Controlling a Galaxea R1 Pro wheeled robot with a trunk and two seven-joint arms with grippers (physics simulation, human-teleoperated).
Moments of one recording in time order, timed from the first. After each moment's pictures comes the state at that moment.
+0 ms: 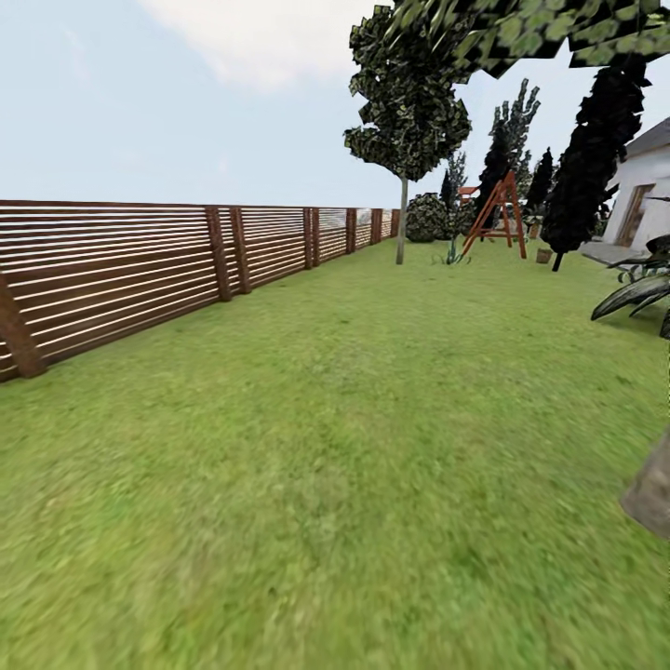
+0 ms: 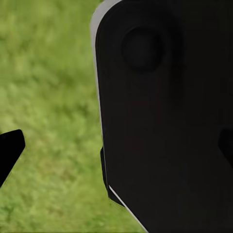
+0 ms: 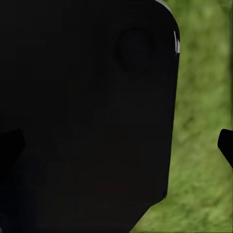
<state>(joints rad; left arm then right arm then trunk) -0.01 0.04 -0.05 -0.01 -0.01 -0.04 0.01 0.00 0.01 -0.01 -0.01 0.01 -0.05 0.00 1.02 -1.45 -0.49</state>
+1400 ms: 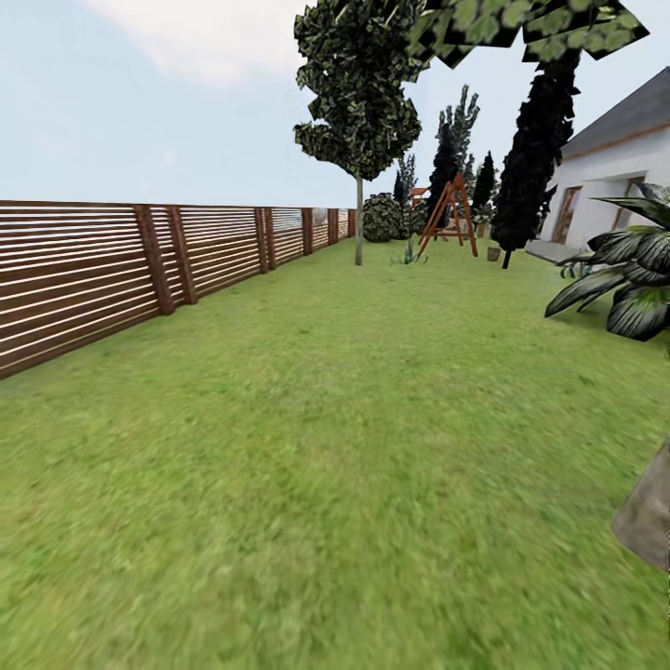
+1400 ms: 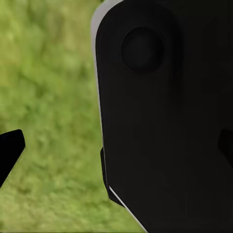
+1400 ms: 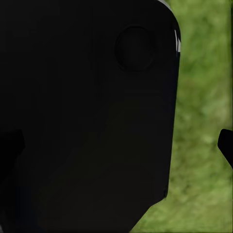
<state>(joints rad) -0.01 0.04 -0.05 -0.01 -0.01 -0.04 0.01 0.00 0.01 -0.01 -0.01 0.00 -0.05 0.00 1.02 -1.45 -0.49</state>
